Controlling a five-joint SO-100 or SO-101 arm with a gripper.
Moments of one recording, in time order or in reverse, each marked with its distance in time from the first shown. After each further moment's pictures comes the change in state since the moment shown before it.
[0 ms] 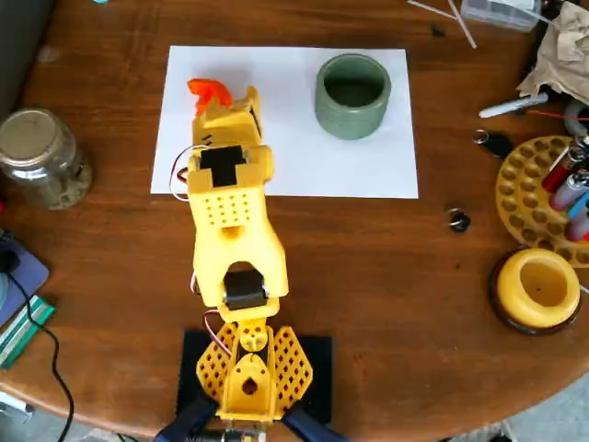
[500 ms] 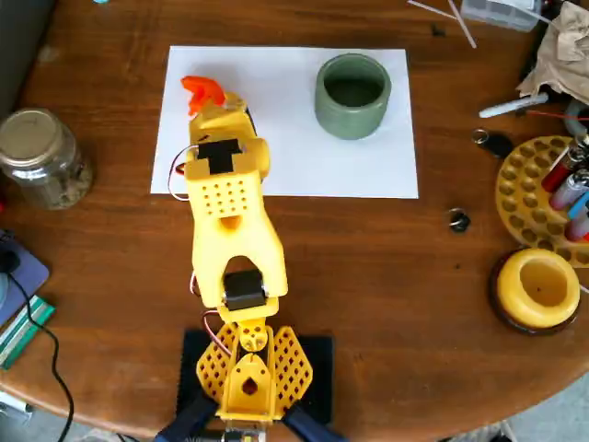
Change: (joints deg) arm -1.1 -4.3 -2.4 -2.5 -0.1
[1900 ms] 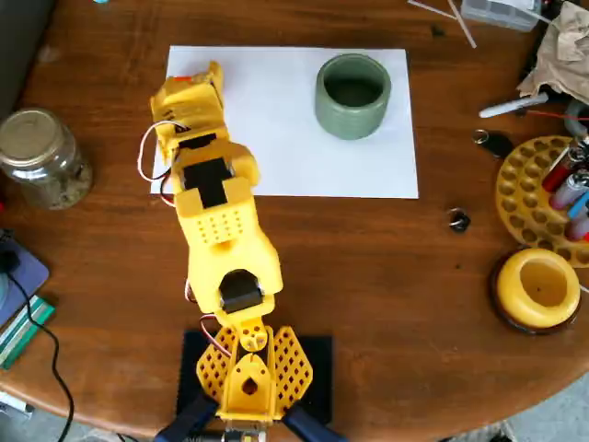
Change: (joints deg) arm -7.6 9.8 -9.2 19.5 4.4
